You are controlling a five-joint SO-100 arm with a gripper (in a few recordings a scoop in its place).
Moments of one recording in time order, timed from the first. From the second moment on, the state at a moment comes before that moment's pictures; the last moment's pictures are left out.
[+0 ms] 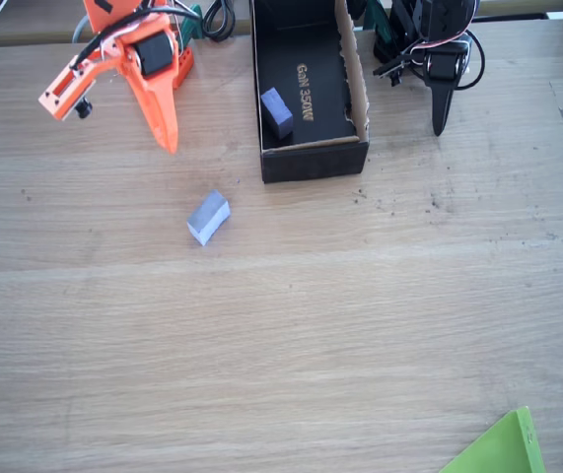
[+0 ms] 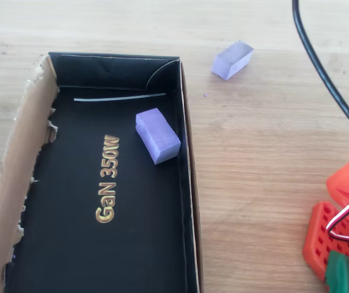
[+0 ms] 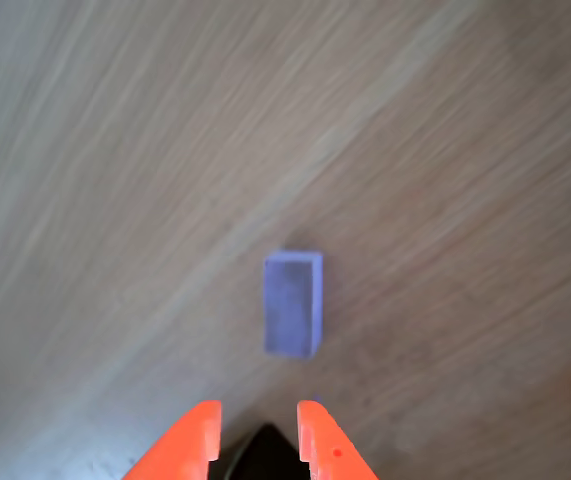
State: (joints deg) arm 67.2 104.3 89.0 86.0 24.3
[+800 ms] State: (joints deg) arm 64.1 83.8 70.4 103.6 30.2
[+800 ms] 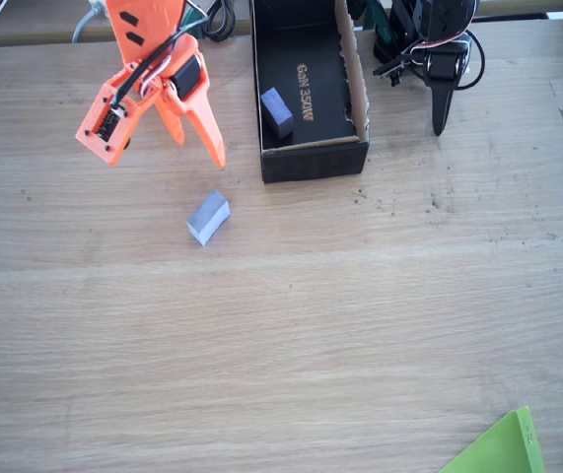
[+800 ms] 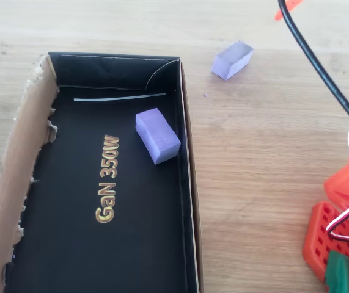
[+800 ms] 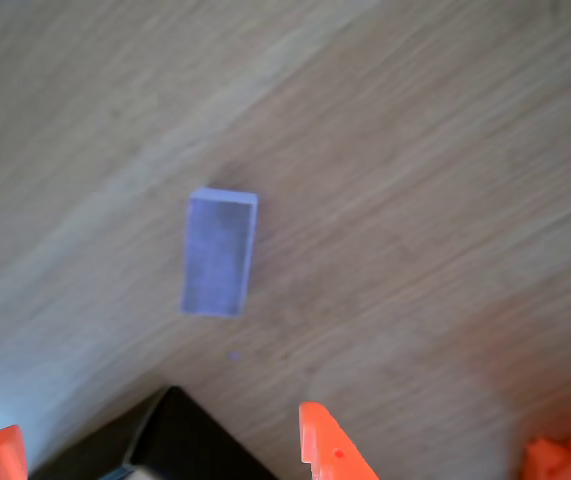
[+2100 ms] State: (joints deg) arm 65.4 58.7 67.2 91.8 28.3
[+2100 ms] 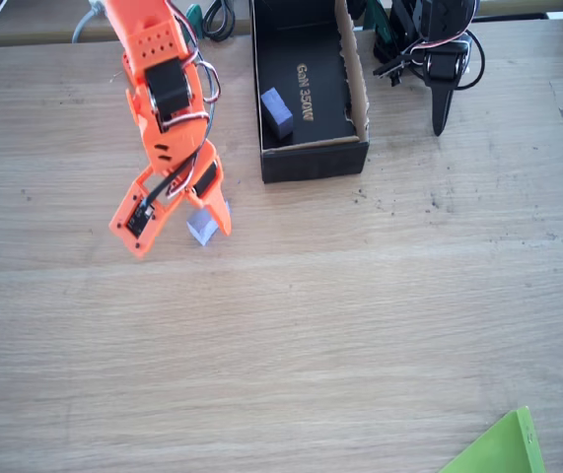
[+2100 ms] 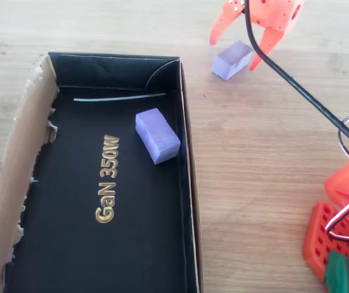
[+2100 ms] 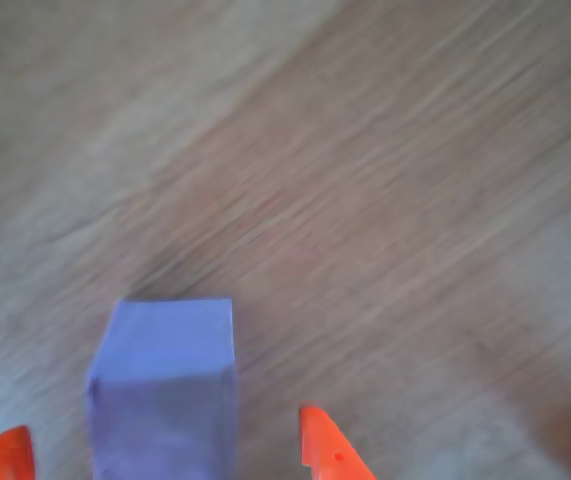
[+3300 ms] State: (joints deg) arm 35.9 105.5 76.7 104.2 14.1
